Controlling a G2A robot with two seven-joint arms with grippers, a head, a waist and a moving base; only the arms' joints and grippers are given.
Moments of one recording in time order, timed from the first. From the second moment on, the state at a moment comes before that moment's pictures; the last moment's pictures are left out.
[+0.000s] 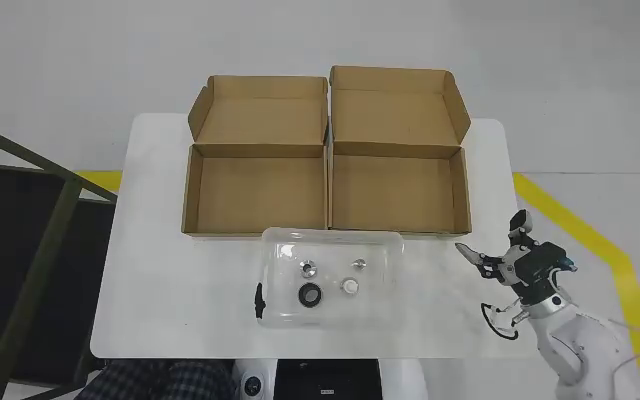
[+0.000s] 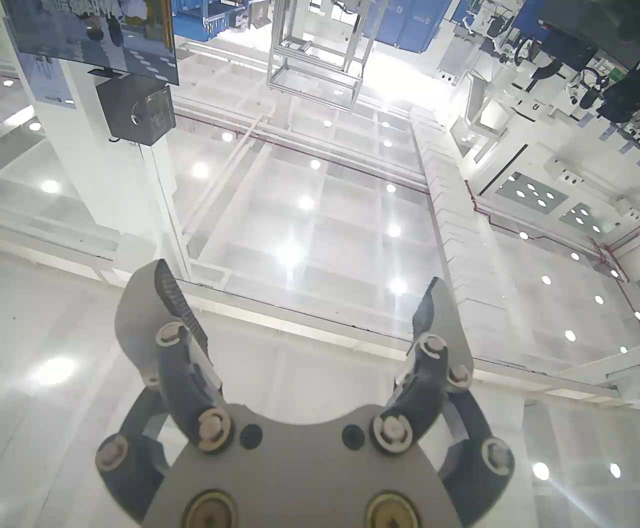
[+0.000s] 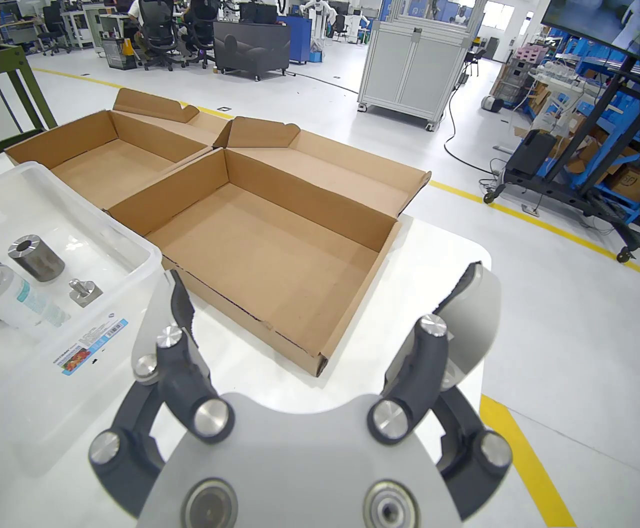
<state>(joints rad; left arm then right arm) -0.03 -0.30 -0.61 -1.22 3.05 0.21 0.06 -1.79 -1.17 1.83 -1.87 -1.36 -0.61 -0.27</state>
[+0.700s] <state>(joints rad) -0.03 -0.30 -0.61 -1.22 3.05 0.21 0.06 -1.76 -1.15 1.66 -2.11 -1.44 -0.89 -0.02</state>
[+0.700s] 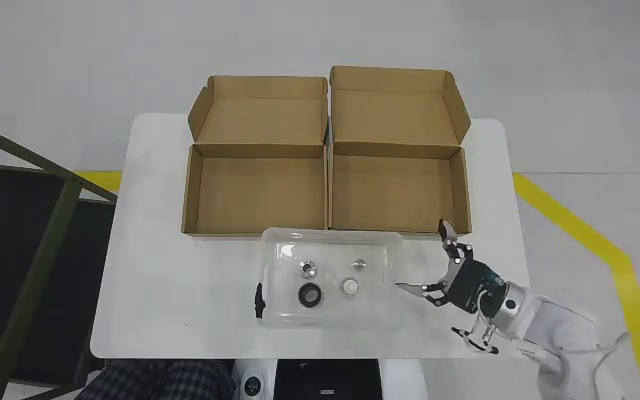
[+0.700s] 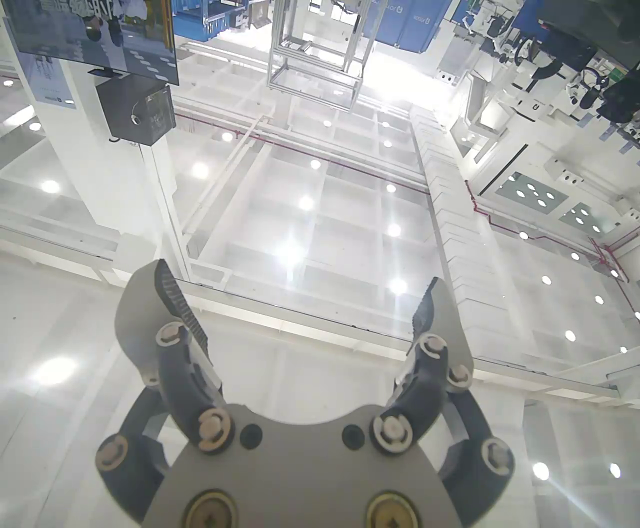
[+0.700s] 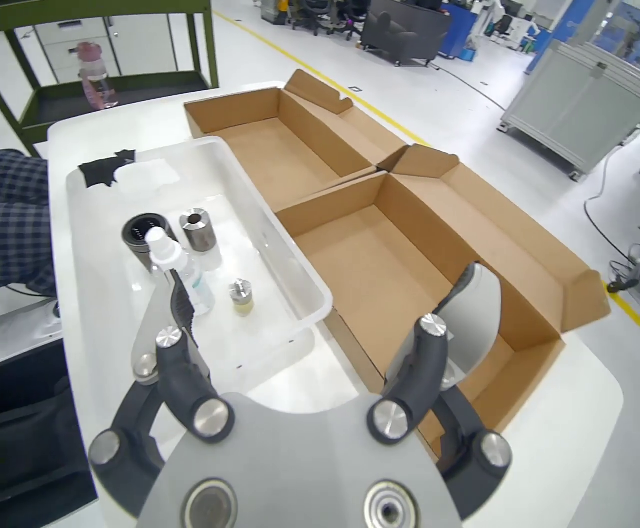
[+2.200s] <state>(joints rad) -0.03 -0.30 -0.61 -1.22 3.05 0.21 0.06 -1.50 -1.13 1.23 -2.00 -1.51 -0.89 0.39</state>
